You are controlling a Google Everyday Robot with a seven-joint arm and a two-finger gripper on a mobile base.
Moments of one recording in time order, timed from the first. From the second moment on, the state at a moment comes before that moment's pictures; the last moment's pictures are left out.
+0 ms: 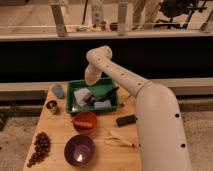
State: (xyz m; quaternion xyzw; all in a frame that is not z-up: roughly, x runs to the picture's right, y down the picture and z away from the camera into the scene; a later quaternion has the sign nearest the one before) arm -0.089 -0.057 0.904 -0.11 -0.24 -0.52 0.81
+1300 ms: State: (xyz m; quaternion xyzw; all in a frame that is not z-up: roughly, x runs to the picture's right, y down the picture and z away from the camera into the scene) arm -0.128 -0.016 0.938 -0.10 -0.25 -0.70 0.66
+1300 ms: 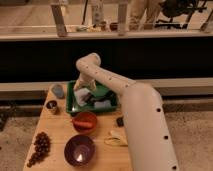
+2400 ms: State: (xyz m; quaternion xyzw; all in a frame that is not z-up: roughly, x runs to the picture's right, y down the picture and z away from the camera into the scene) arm -0.136 -0.008 0.985 -0.08 -0.26 -0.77 0.57
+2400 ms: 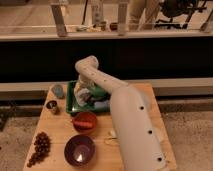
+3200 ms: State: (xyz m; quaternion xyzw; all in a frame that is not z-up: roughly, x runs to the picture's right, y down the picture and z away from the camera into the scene) arm -0.155 0.020 0.999 -0.10 -0.27 -0.78 0.56
